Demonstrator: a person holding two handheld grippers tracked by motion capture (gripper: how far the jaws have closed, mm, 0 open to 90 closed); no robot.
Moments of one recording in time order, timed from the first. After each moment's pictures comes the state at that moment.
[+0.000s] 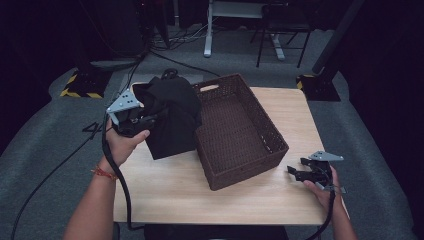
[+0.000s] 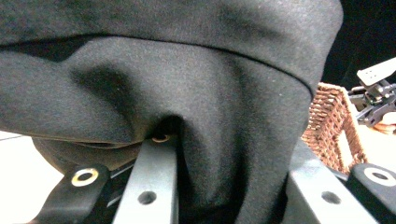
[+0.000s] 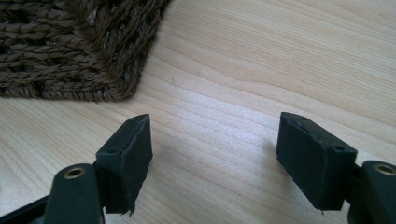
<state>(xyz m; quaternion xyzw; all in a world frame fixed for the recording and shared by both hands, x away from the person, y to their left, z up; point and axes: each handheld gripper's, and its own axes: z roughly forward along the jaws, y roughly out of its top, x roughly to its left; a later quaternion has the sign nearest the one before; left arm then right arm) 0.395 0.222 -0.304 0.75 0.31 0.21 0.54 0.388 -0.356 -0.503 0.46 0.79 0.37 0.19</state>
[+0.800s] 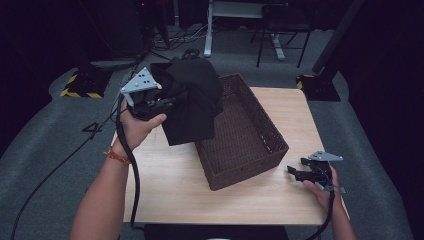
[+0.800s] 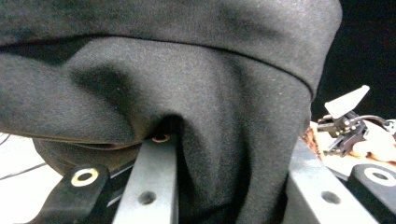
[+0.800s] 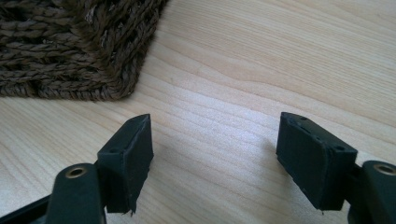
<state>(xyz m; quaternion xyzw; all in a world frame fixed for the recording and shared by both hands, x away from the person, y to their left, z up) 0.407 0.174 -0.257 0.76 0.25 0.20 0.57 0.387 -0.355 -0.503 0.46 0.79 0.36 0.20</state>
